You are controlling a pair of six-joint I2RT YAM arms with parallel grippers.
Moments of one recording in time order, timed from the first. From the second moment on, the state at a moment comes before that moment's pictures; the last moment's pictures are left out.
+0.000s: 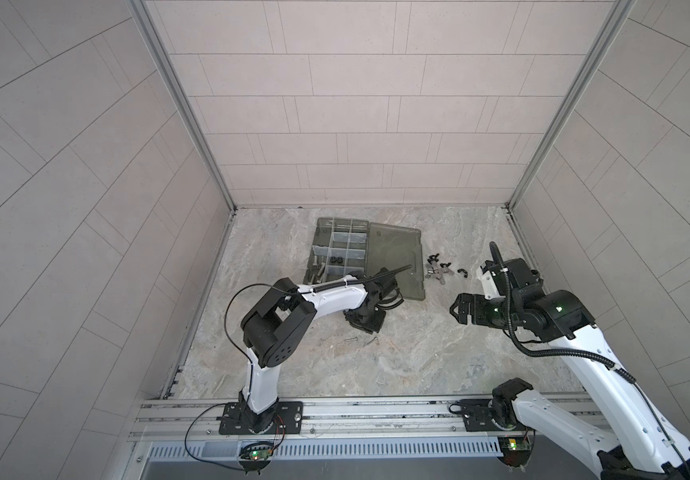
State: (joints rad) left arm -0.84 1.93 1.26 -0.83 0.09 -0.42; right arm 0.32 0.90 1.06 -1.22 -0.08 0.47
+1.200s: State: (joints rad) left arm -0.59 1.94 1.57 -1.09 0.01 -0.26; right arm 0.32 1.05 1.12 -1.14 -0.08 0.43
